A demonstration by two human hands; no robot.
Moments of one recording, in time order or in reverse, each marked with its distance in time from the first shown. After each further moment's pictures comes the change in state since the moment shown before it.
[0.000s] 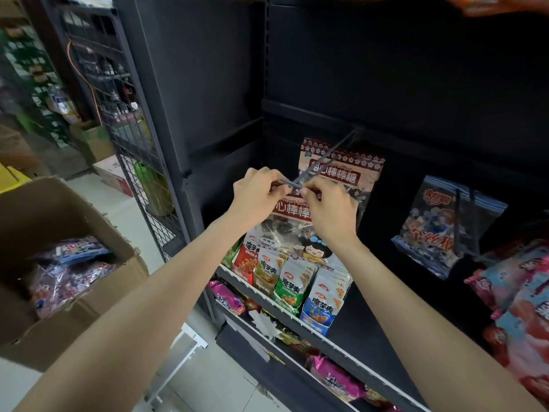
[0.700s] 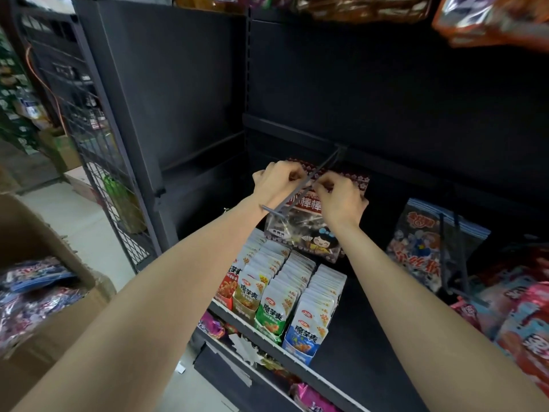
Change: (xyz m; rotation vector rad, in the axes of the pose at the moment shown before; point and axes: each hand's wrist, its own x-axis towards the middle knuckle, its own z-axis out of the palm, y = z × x) left_hand 0.093 0.031 0.037 -0.077 -0.076 0.046; right_hand 0.071 0.030 -0.016 -0.110 0.161 0.186
